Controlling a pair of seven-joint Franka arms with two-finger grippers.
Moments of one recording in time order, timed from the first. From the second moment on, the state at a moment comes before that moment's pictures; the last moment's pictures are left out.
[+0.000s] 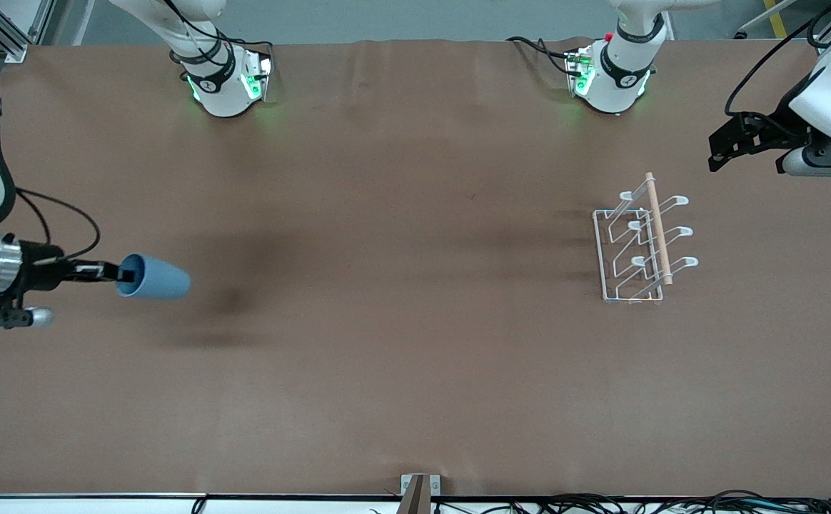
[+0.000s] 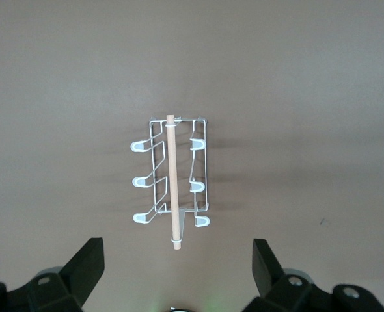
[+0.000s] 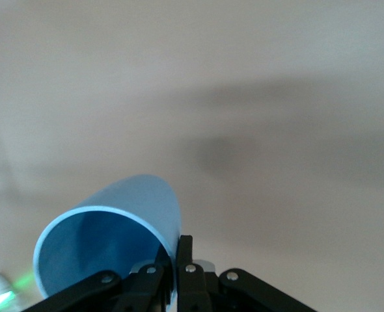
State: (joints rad) left arm 0.05 -0.05 -0.18 -1.57 -0.01 1.51 -0.08; right arm -0.16 0.32 0.03 -1.64 0.49 1.68 -0.19
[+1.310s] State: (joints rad) left arm -0.51 0.15 -0.20 -1.35 -0.01 1.63 -0.07; right arm 0.22 0.18 0.04 -1.88 1.29 1.77 -0.18
